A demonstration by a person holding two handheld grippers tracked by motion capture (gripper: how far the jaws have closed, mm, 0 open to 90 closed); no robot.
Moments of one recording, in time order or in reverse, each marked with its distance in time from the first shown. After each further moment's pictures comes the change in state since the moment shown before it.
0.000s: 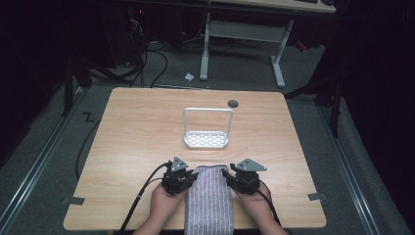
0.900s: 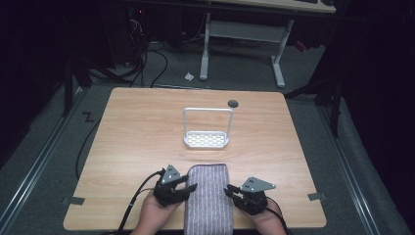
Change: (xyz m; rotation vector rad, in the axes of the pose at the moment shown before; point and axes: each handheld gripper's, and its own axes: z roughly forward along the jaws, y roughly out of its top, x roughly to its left) left arm -0.007 -0.006 -0.038 -0.038 -0.014 0.087; right arm 0.014 -0.031 -0.045 0.011 0.210 -0.104
